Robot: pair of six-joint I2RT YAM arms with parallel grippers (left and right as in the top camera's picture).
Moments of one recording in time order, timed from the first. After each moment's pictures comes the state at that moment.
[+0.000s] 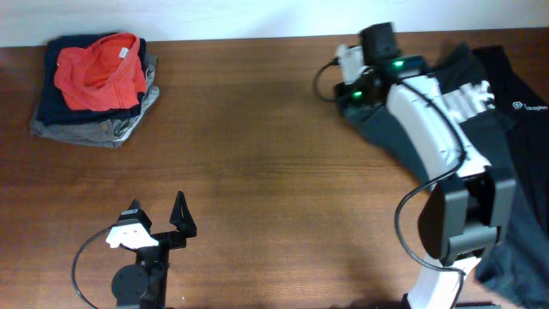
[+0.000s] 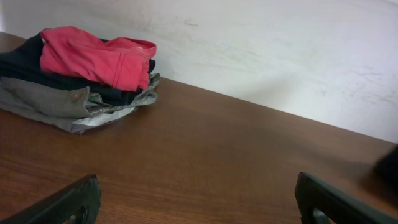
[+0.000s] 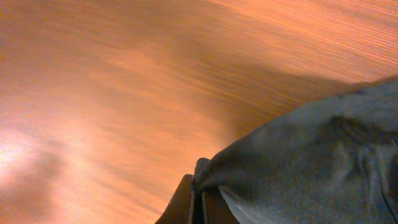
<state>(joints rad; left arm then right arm) 0.01 0.01 0.01 -0.08 -0.01 -0.30 0.19 1.98 1.76 -0.90 -0.18 -0.14</state>
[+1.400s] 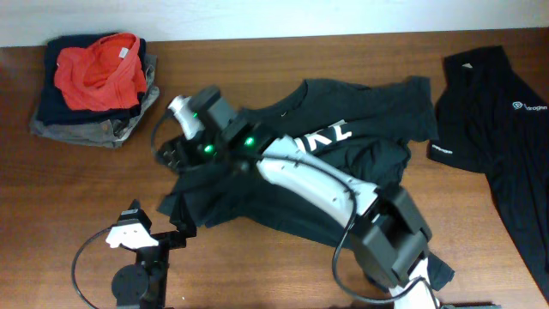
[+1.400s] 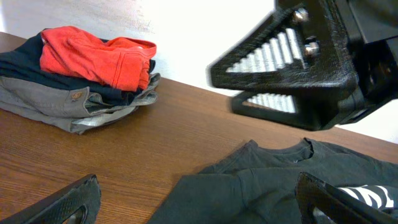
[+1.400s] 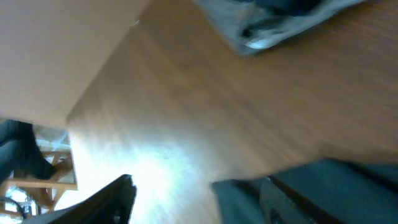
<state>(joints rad) 0.01 0.01 0.01 -0.08 -0.01 -0.30 0.80 2.10 1.78 -0.36 -0.47 0.39</state>
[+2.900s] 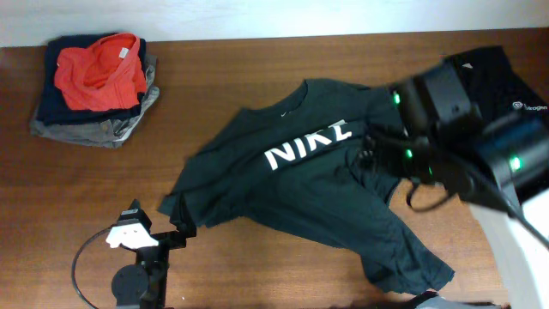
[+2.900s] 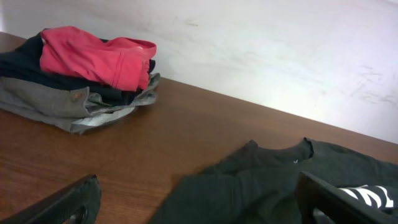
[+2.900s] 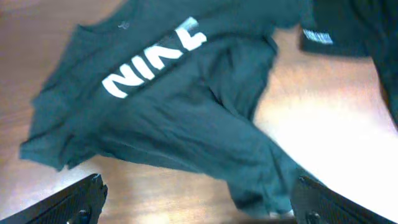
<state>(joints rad) 0.01 0.01 0.01 -0.08 -0.01 -0.30 0.43 1.41 1.94 -1.69 0.18 0.65</state>
